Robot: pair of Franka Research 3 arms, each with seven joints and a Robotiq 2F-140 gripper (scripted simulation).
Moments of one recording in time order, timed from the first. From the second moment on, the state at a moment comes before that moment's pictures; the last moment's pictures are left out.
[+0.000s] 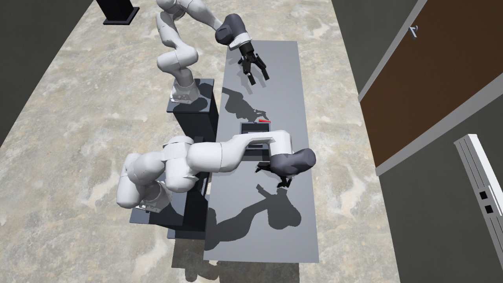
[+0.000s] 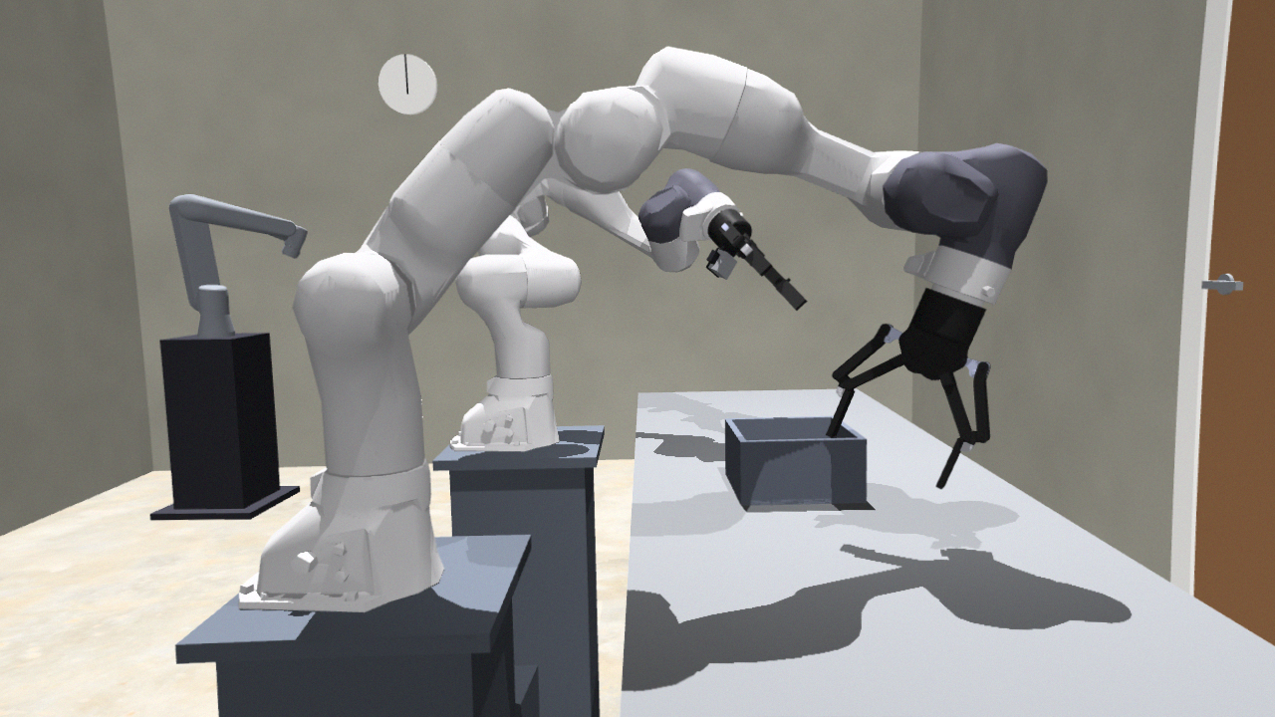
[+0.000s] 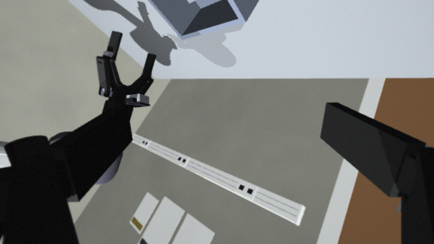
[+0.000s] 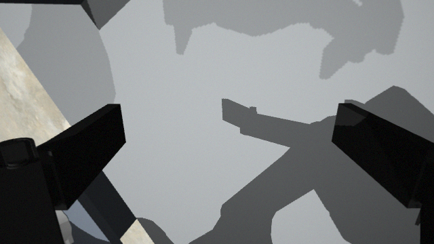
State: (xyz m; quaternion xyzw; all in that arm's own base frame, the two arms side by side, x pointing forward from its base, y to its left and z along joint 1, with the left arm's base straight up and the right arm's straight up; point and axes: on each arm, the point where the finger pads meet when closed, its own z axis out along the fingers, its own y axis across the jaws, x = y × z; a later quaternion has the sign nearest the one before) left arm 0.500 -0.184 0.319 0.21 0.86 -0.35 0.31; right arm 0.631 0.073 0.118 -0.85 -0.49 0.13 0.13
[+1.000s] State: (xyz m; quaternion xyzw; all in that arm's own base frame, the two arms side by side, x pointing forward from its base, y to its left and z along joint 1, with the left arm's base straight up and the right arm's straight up) left arm 0.555 -0.169 0.238 0.15 0.96 -0.19 0.14; right arm 0.625 -0.114 0.174 -0.96 -0.23 0.11 0.10
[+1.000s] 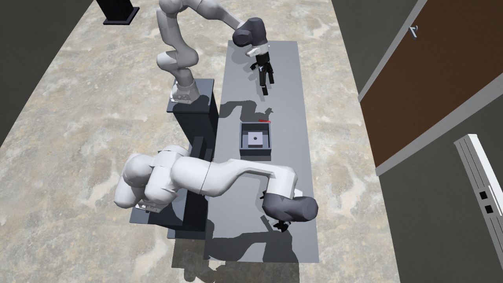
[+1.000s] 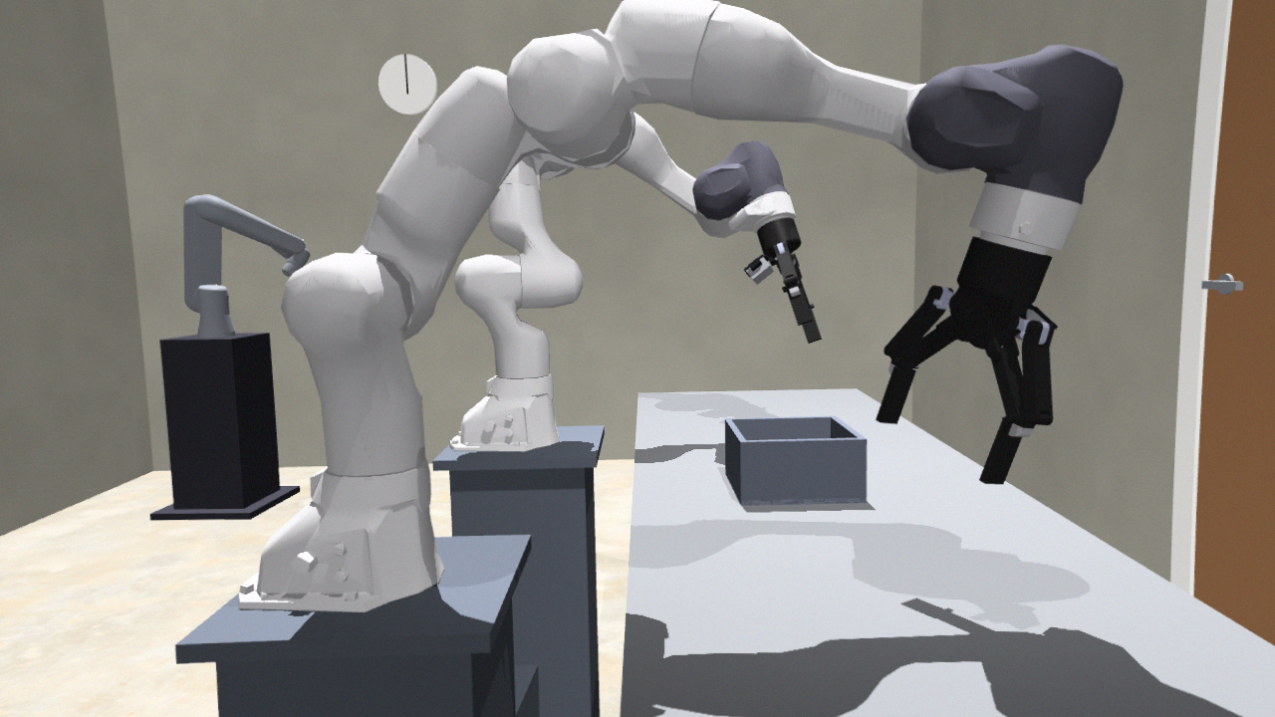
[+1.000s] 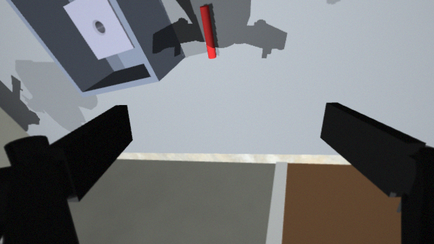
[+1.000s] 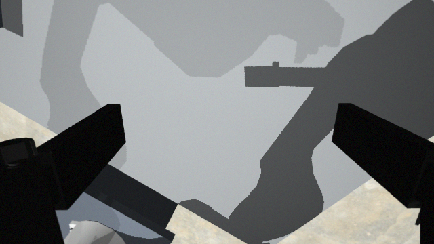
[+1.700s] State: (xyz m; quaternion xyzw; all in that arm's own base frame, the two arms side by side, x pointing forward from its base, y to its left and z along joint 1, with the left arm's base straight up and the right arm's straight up) left arm 0.571 -0.224 0.192 0.10 0.99 -0.05 0.07; right arm 0.596 -0.210 0.204 -0.99 -0.08 0.10 0.09
